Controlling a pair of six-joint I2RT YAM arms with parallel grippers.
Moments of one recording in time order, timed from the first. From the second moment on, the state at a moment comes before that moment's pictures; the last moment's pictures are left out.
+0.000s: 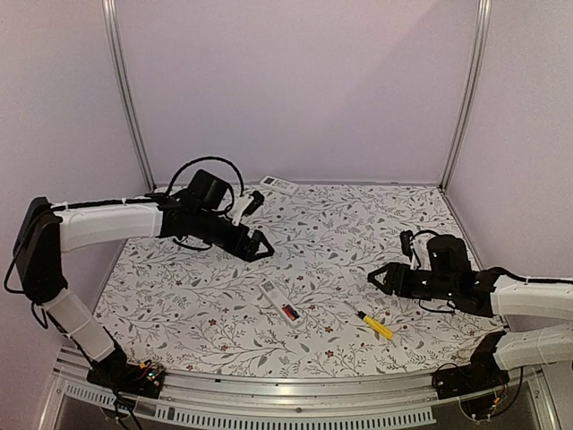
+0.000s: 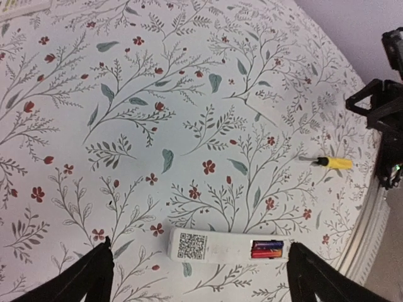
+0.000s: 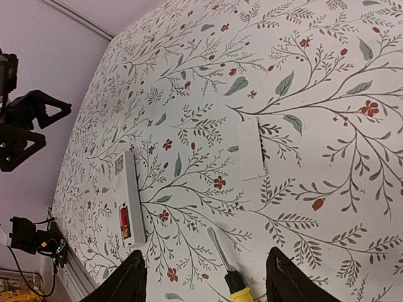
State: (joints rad) left arm -0.66 1.64 1.12 -0.33 0.34 -0.13; right arm 0.66 1.07 0.38 0.14 -0.16 0.71
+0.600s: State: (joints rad) left arm -0.37 1.32 0.98 -0.14 0.48 -0.29; right arm 0.86 1.14 0.51 -0.36 -0.03 0.78
